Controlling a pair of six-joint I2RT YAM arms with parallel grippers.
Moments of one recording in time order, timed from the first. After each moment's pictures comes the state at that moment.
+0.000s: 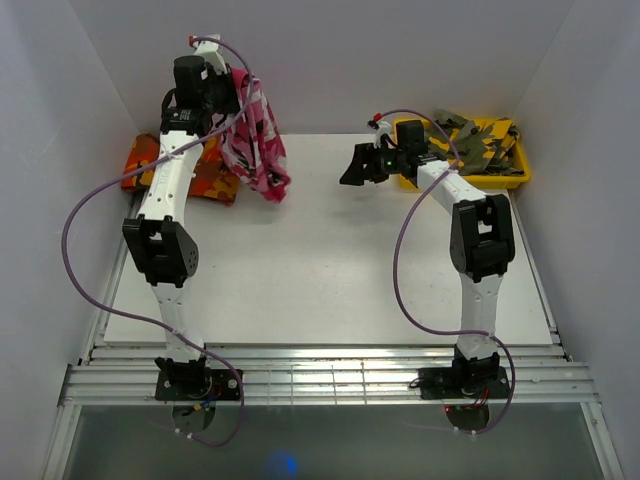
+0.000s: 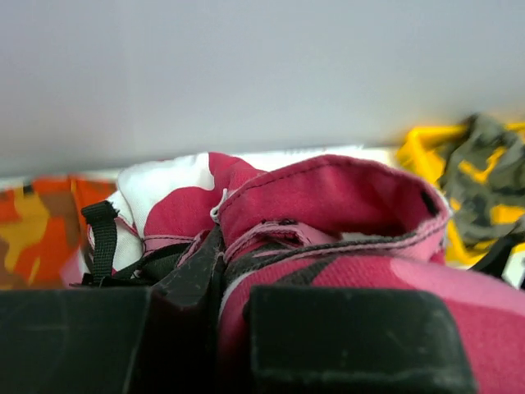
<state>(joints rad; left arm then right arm) -0.11 2.07 2.26 -0.40 0.24 -0.22 0.28 2.13 1.72 -0.22 -0.73 0.13</state>
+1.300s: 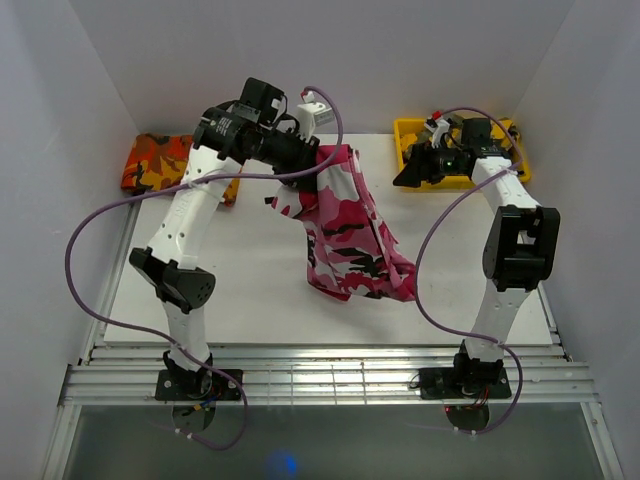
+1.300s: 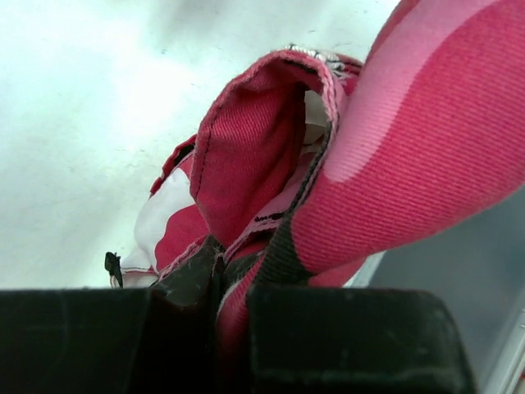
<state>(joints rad) -0.50 1.90 2.41 -1.35 0.58 0.16 0.00 1.98 1.66 -0.51 -0.89 -0.16</state>
